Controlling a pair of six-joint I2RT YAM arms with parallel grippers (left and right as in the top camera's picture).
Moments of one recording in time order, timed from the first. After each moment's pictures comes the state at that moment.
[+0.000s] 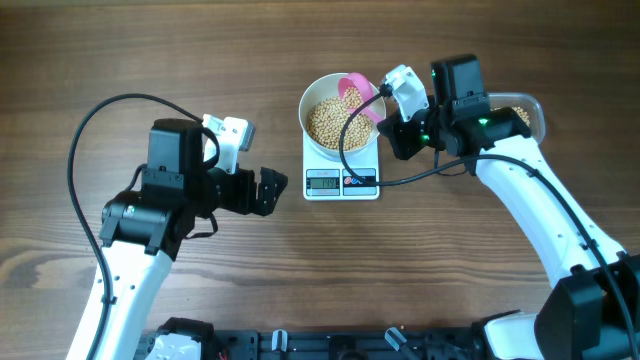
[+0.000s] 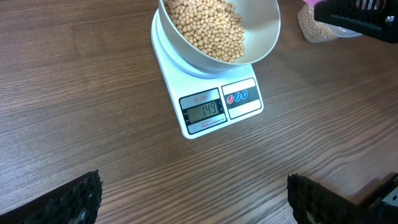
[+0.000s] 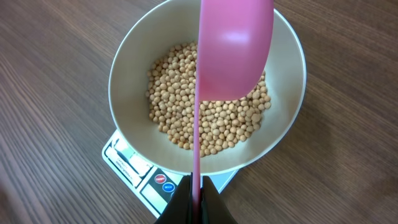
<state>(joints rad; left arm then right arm) -0.19 1.10 0.98 -0.82 0.39 -0.05 0.27 1.58 1.19 -0.58 -0.41 -0.24</state>
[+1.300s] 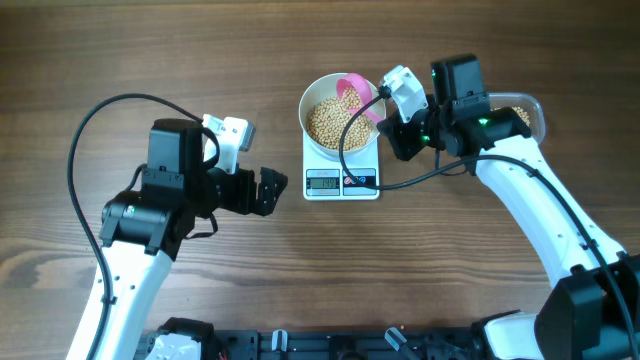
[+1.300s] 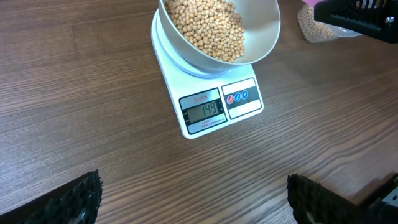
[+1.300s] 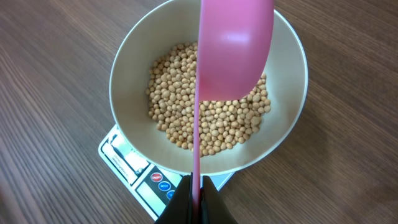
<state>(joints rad) -0.19 1.10 0.98 -0.82 0.39 -0.05 0.27 1.58 1.19 -0.58 -0.41 -0.29</state>
